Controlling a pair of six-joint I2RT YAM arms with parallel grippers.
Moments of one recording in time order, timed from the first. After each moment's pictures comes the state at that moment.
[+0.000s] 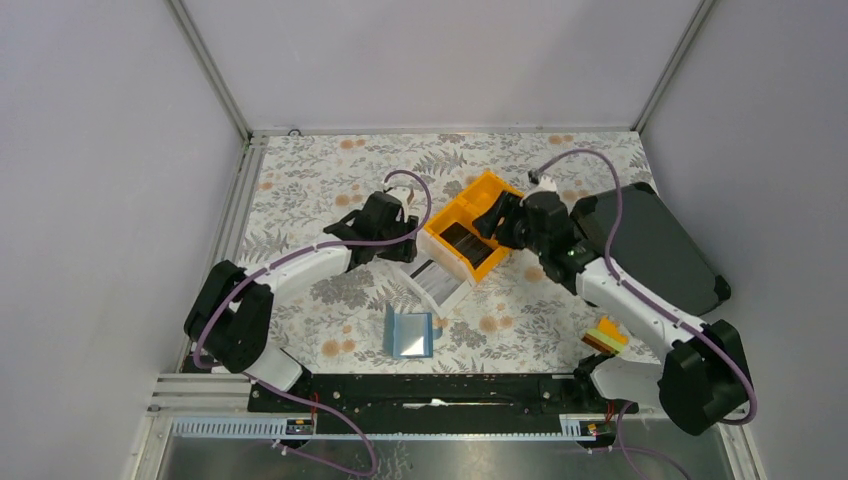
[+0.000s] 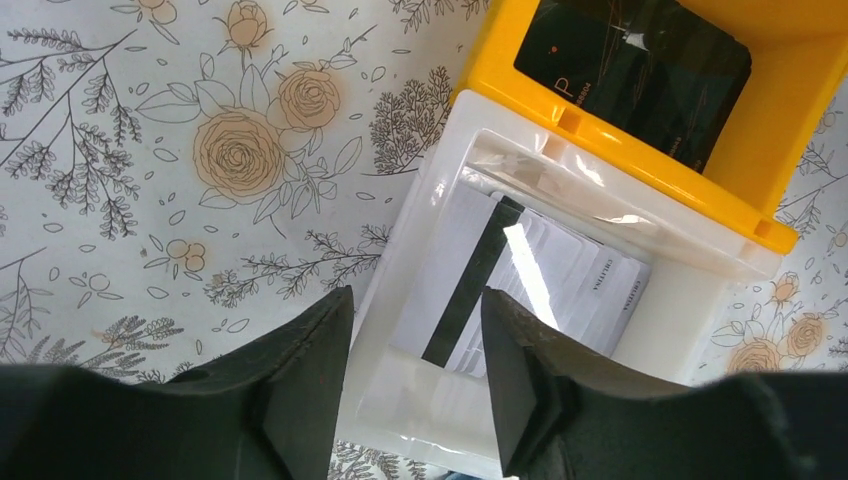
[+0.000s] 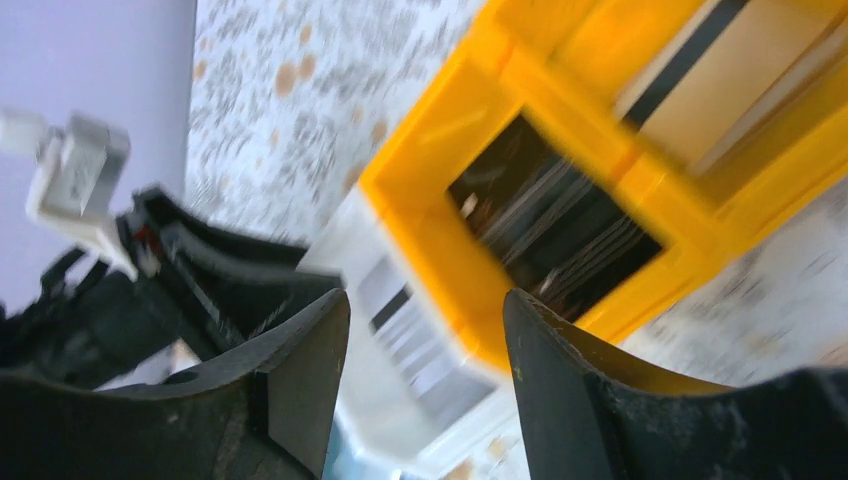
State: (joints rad) left arm -0.61 1.52 0.95 -0.26 -0.01 -0.34; right arm 0.48 1.24 0.84 -0.08 -0.01 0.68
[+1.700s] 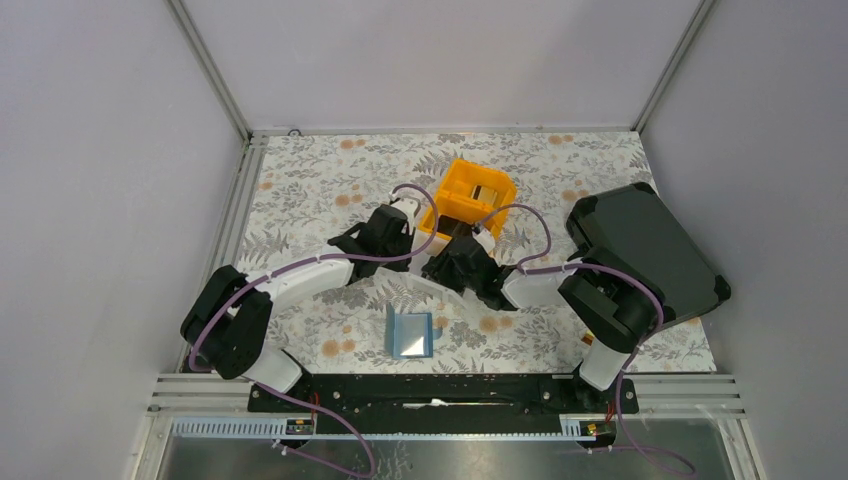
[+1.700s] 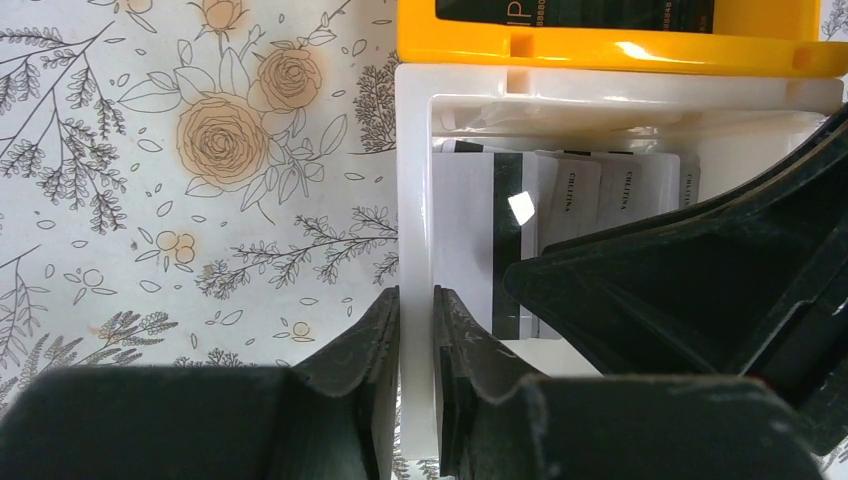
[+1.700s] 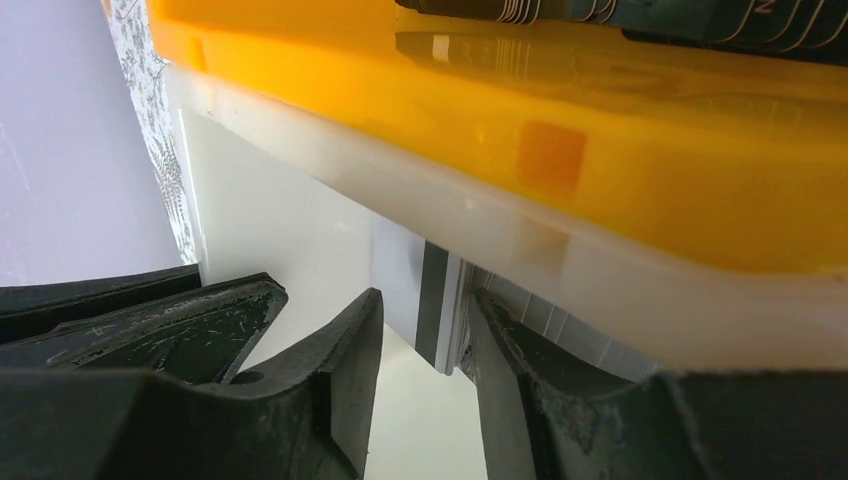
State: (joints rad) left arm -0.68 1.49 0.87 -0.19 -0.08 -0.28; right arm 0.84 1.73 0.72 0.34 0.15 1.26
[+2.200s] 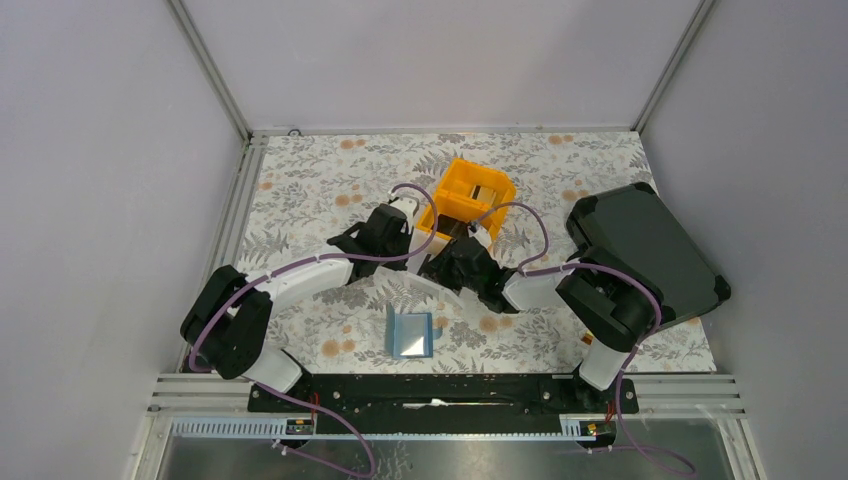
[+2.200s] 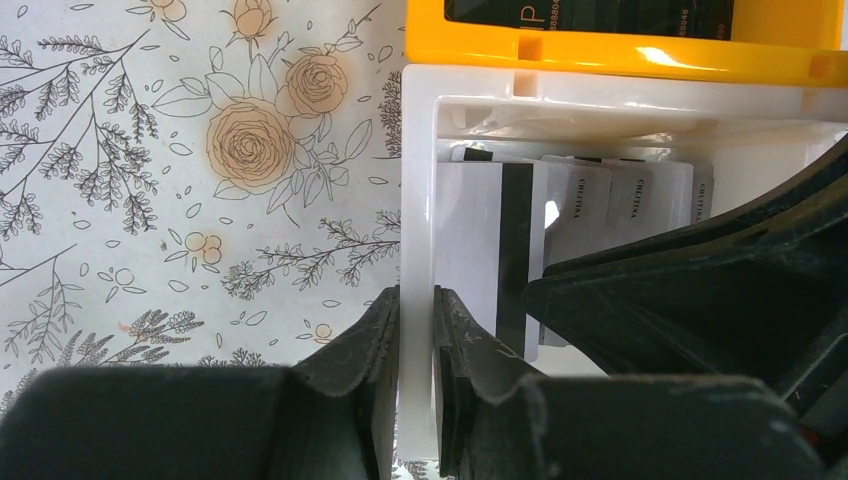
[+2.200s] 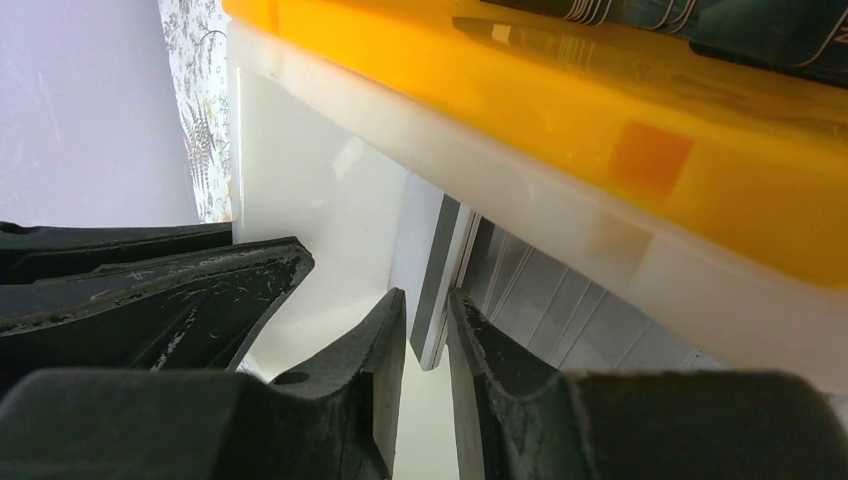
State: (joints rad) left arm -0.67 1.49 0.87 -0.19 -0.11 -0.26; right arm 0.84 1.74 0.69 0.48 0.10 1.19
